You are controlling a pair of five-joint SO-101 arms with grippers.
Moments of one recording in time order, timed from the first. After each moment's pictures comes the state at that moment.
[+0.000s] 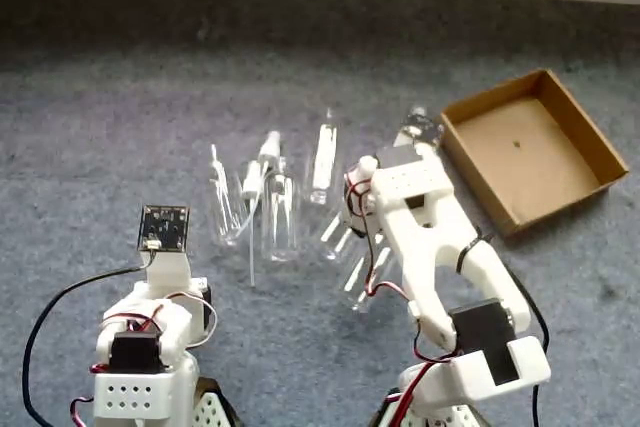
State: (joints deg) left arm -6.2 -102.5 96.0 75.1 5.6; right arm -21.9 -1.8 28.1 67.5 -39.8
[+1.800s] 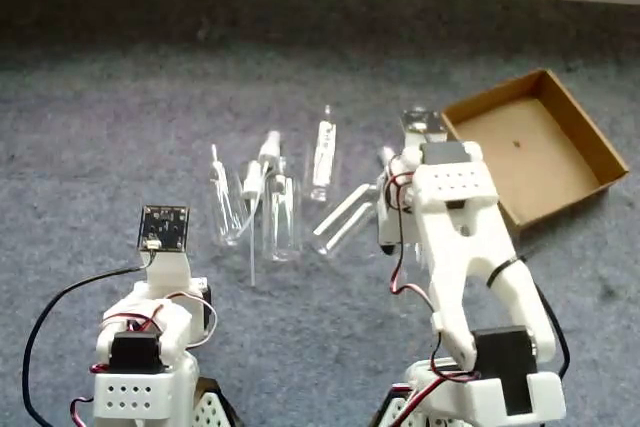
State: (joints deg) left arm -6.2 -102.5 96.0 75.1 5.6; right arm -12.7 -9.9 26.5 80.6 -3.0
